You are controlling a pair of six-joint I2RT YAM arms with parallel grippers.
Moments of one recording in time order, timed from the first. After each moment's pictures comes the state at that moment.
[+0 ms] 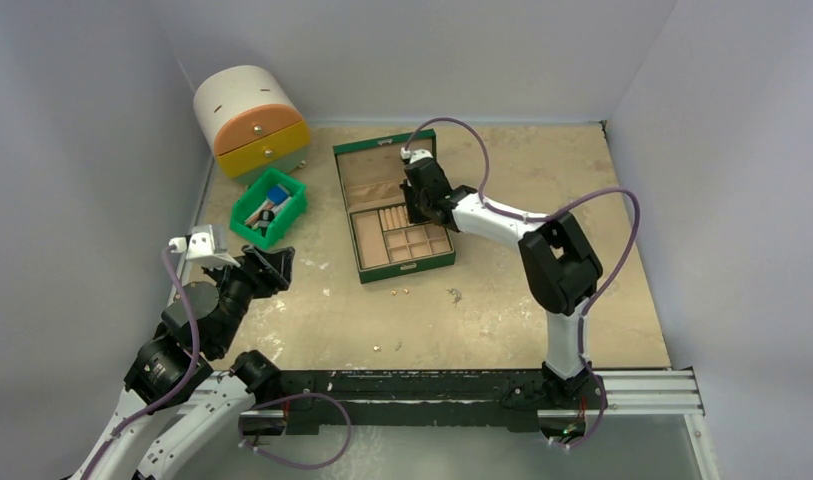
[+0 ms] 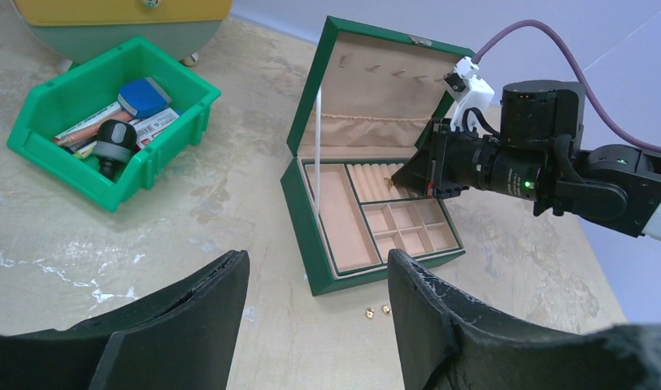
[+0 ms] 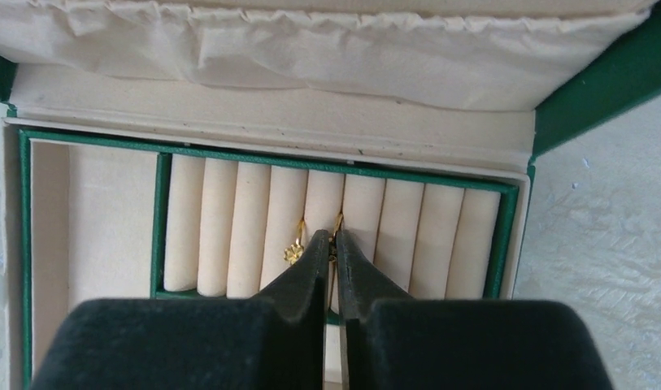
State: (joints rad) left arm -0.65 0.31 0.80 -0.65 -0.48 -0.52; right arm 0.65 1.98 1.43 -0.23 0.17 0.30
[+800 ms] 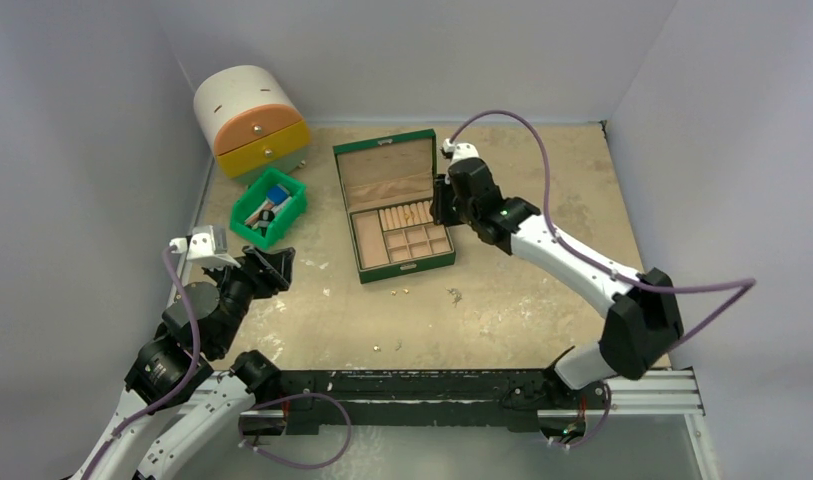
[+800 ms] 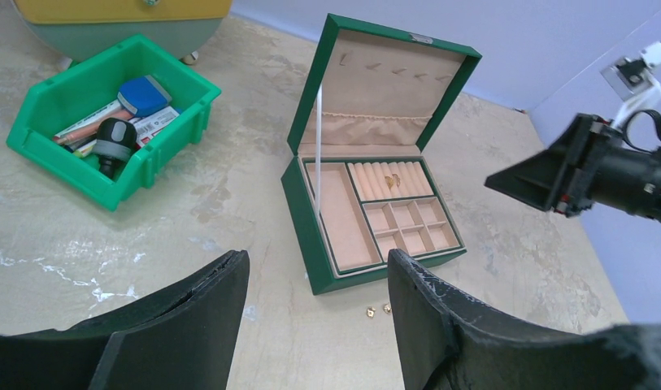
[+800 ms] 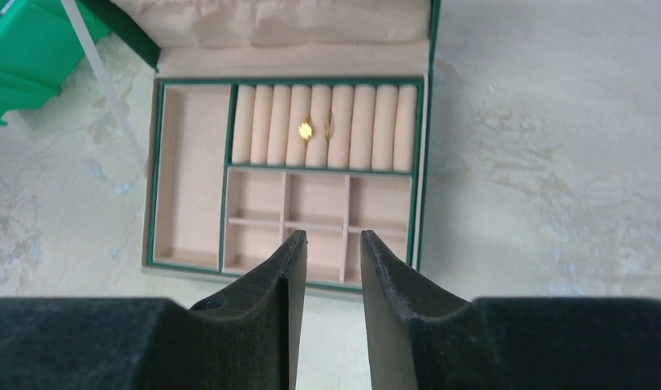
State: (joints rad) left arm -0.65 0.31 0.79 -0.65 -0.48 -0.52; right arm 0.64 1.52 1.22 -0.34 0.17 0.38
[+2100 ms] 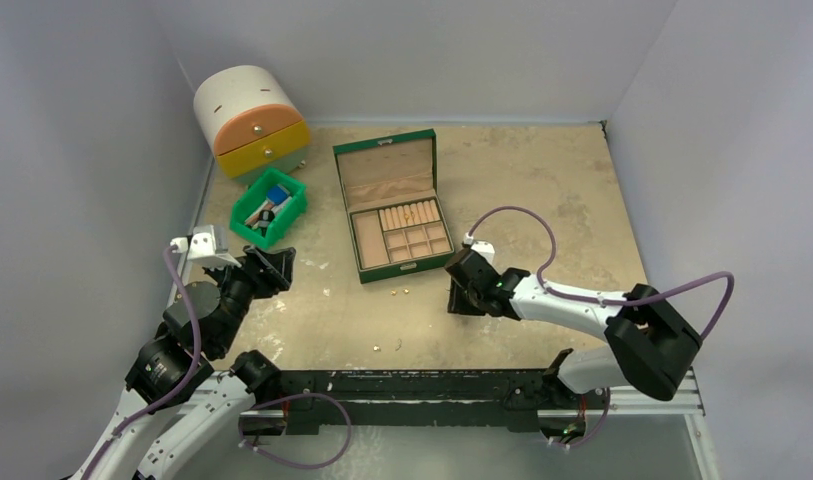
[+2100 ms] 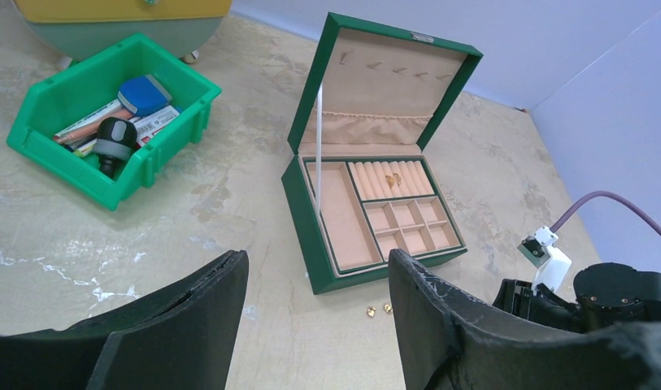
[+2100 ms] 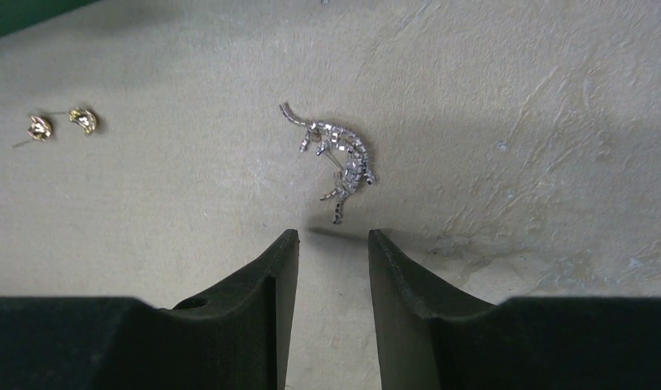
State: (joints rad) left arm -0.65 0.31 0.79 -0.65 -0.48 -0.52; right arm 0.83 1.36 0.64 -0.38 0.22 0.85
